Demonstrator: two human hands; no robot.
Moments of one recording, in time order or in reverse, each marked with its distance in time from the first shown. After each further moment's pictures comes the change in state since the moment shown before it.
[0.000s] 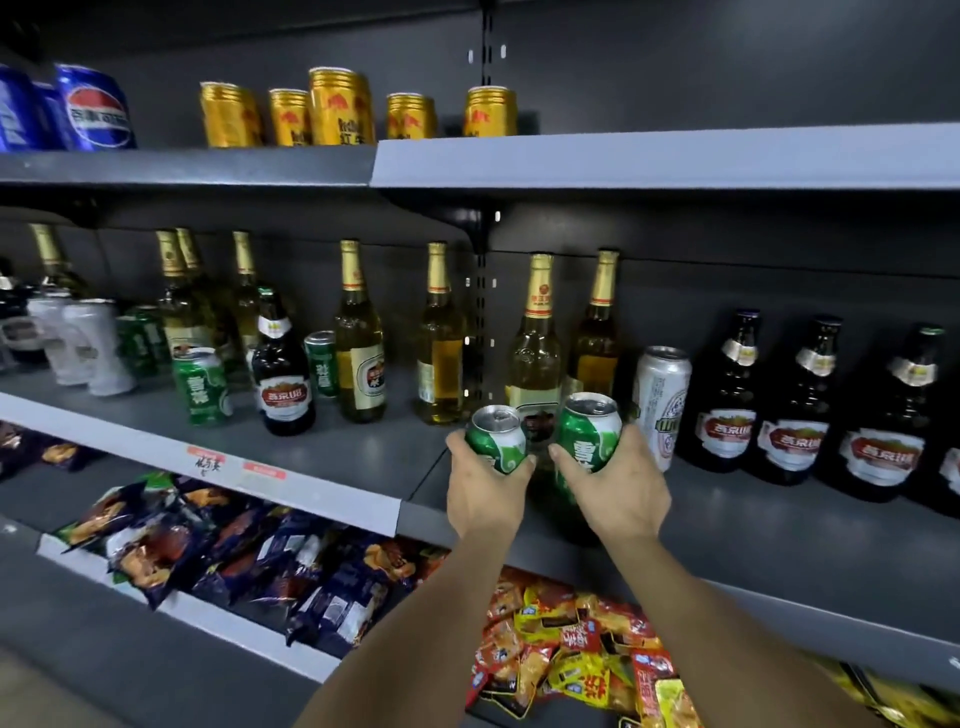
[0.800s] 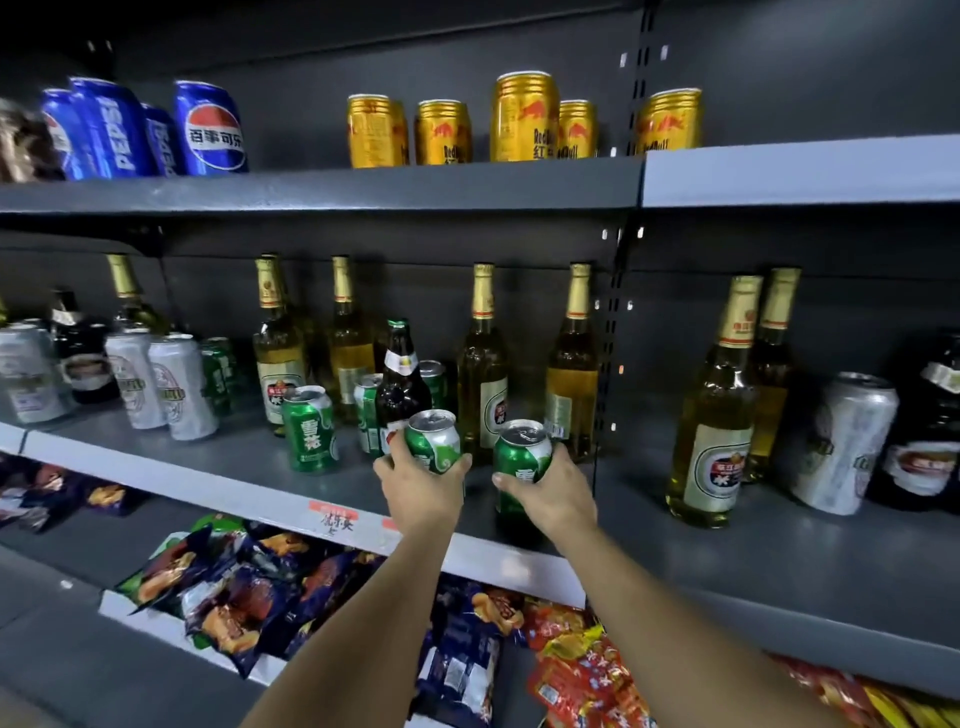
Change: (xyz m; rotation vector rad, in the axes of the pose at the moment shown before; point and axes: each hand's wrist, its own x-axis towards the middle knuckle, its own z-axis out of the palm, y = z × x) left_hand 0.188 -0.099 -0.174 0.007 0.114 -0.054; right_hand -0.034 -0.195 0.178 0.188 -0.410 0.152
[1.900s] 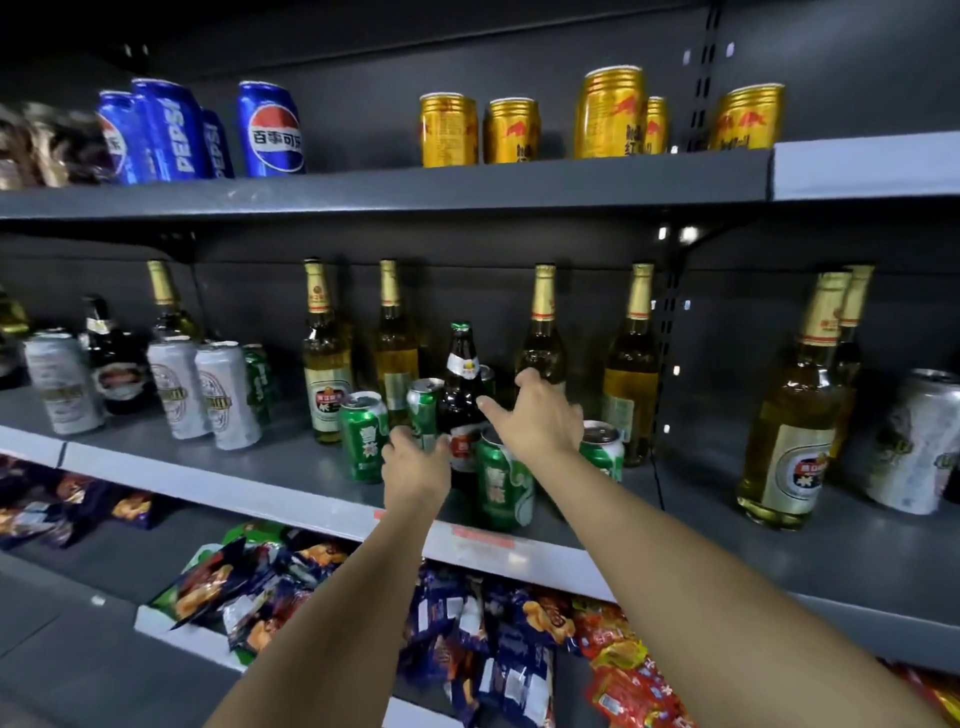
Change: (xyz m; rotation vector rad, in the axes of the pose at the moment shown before) left_hand 0.086 -0.025 -0.064 0.129 -0.162 -0.009; right_hand 0.008 -0.123 0.048 -0.383 0.163 -0.265
